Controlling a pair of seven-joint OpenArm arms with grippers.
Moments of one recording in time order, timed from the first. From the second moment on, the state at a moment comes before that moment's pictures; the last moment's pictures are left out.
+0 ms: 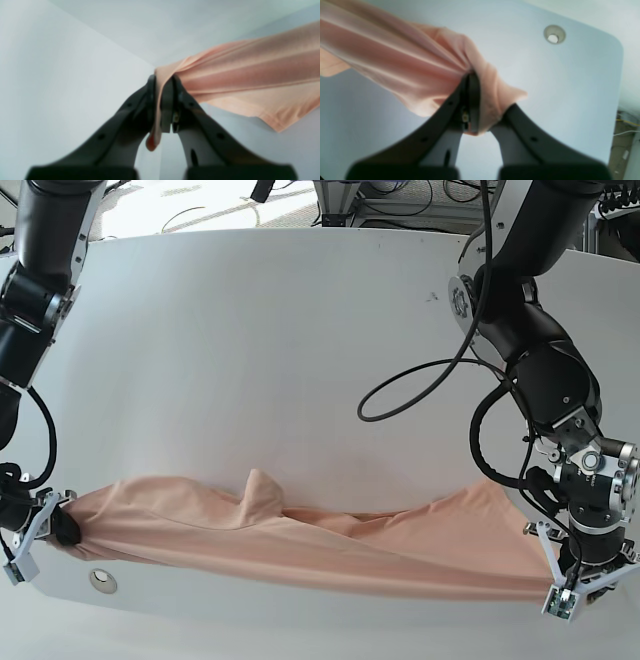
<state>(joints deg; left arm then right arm) -33.2 -1.2 -15.6 111.0 37.4 -43.2 54.2 36.6 35.8 17.3 75.1 46.4 40.6 -79.1</state>
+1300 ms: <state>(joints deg) -1.1 2.1 -26.4 112.6 30.2 -42.7 54.3 1.2 30.2 28.0 79.3 57.1 40.3 -79.5</state>
